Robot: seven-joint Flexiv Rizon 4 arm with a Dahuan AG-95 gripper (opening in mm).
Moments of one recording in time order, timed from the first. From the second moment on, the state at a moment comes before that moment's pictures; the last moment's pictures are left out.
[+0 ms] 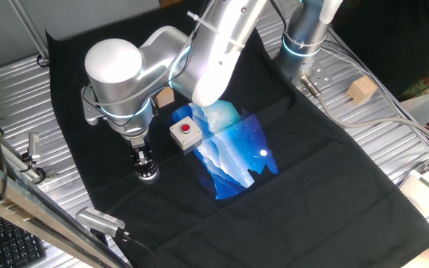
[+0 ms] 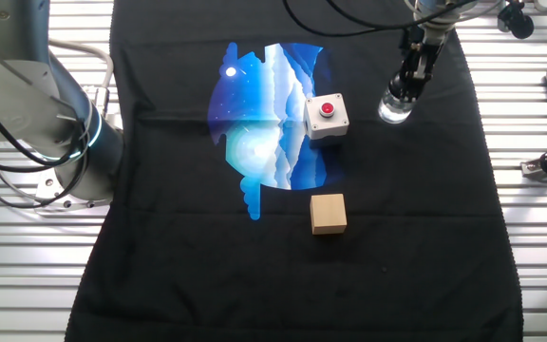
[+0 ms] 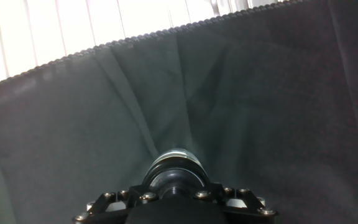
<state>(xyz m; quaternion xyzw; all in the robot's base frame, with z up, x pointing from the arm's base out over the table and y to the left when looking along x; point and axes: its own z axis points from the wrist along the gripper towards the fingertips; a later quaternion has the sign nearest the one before) 0.615 0.128 0.098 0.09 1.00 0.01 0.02</state>
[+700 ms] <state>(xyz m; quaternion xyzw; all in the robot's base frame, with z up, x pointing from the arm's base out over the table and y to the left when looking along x) 0.615 0.128 0.098 0.09 1.00 0.01 0.02</state>
